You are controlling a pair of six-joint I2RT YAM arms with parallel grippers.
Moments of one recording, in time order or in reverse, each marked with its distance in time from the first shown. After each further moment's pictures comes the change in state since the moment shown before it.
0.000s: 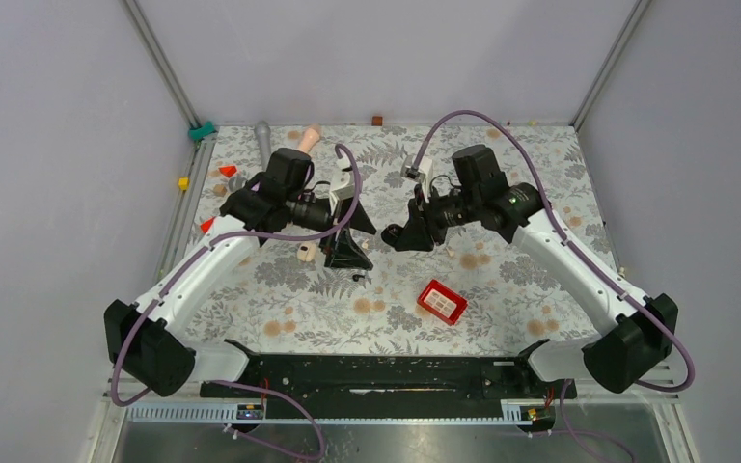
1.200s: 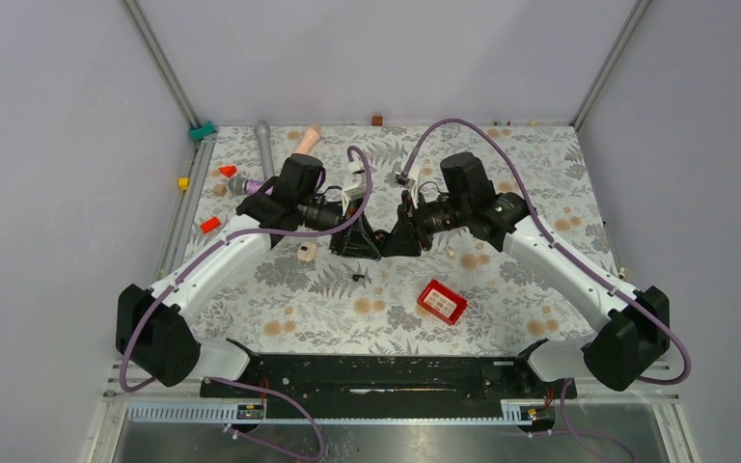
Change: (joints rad) left arm -0.044 0.058 -0.068 0.126 -0.019 -0.126; right arm 0.056 0.006 -0.095 0.201 -0.053 0.093
